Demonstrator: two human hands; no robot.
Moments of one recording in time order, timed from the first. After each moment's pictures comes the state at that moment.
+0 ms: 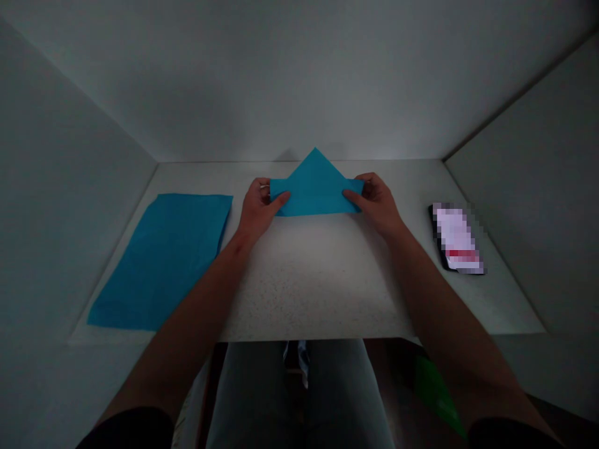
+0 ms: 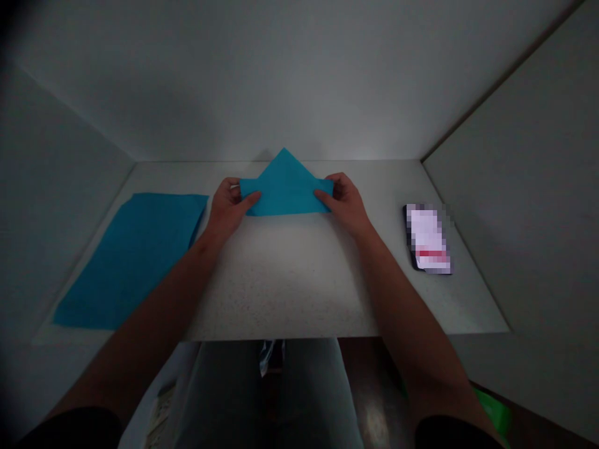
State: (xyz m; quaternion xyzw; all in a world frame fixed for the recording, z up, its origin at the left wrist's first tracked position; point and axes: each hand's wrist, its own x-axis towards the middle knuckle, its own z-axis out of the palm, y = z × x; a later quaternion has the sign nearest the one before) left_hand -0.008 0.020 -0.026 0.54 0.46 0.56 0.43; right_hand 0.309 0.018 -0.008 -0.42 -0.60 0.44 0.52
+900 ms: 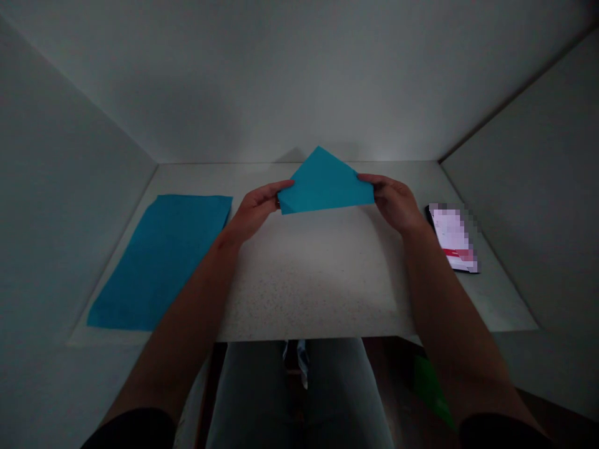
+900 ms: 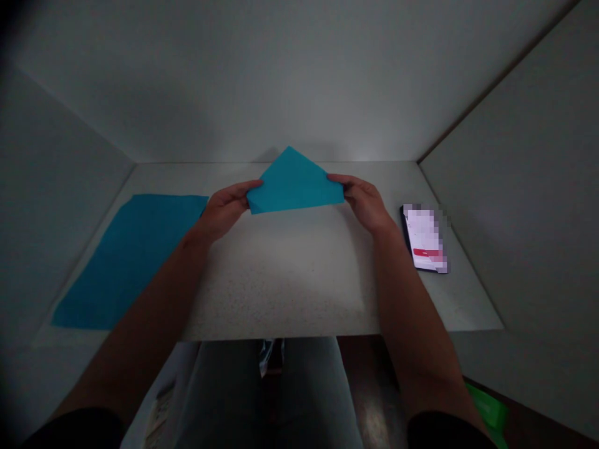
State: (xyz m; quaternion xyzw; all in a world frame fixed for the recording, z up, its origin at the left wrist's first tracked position) left_hand -0.028 0.018 -0.009 0.60 0.34 0.48 0.54; right_hand 0.354 0.021 0.002 -0.47 -0.59 0.44 0.49
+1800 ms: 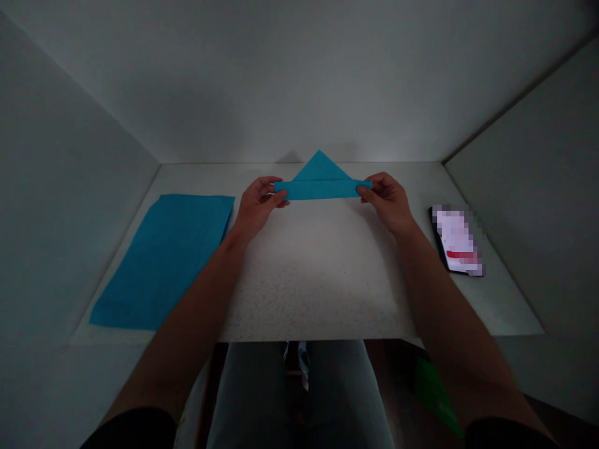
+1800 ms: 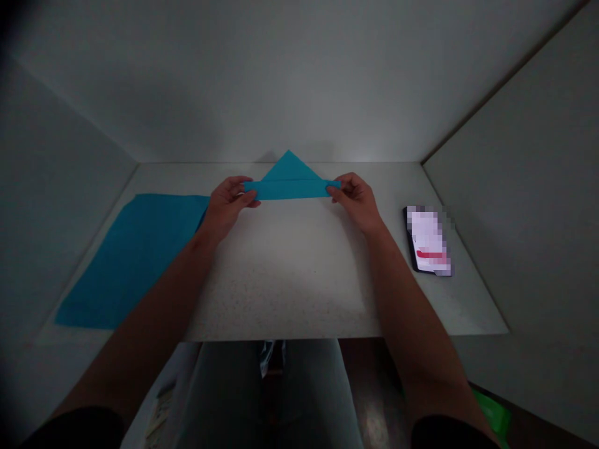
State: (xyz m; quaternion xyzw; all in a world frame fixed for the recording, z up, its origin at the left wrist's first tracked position) left_hand -0.019 0.024 -0.015 0.54 0.42 0.55 0.47; right_hand 0.332 0.023 0.000 -0.44 -0.61 0.40 0.53
